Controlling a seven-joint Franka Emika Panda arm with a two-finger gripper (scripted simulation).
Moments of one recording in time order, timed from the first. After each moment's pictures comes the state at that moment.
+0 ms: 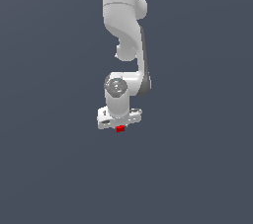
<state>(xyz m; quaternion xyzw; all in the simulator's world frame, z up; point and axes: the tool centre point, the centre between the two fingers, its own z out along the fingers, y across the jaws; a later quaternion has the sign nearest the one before) 0.017 -0.032 0.020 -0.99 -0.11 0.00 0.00</state>
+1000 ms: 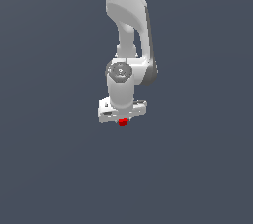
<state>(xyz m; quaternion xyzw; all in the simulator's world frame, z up) 0.019 -0.017 0.084 -0.99 -0.11 0.00 0.00</state>
